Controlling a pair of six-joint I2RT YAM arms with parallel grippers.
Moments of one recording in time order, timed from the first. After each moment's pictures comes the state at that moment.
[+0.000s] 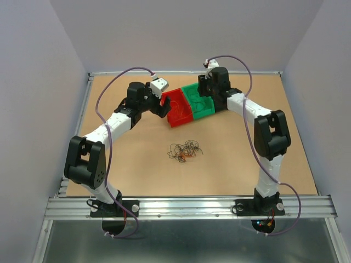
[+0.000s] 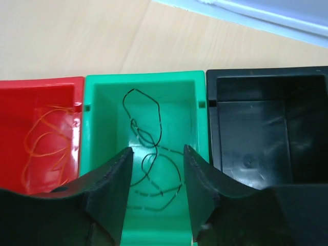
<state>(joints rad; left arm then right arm) -0.34 1.59 1.11 0.05 0.40 0.20 0.37 2.08 1.62 -0.01 -0.02 0.06</state>
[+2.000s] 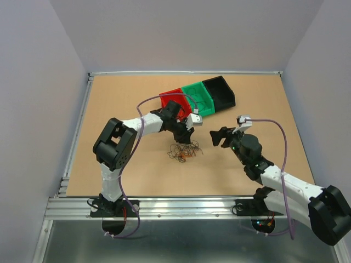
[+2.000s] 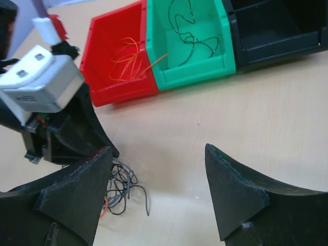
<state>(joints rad) -0.62 1.92 1.24 -0.31 0.68 0.52 0.56 0.98 0.32 0.51 0.20 0.37</state>
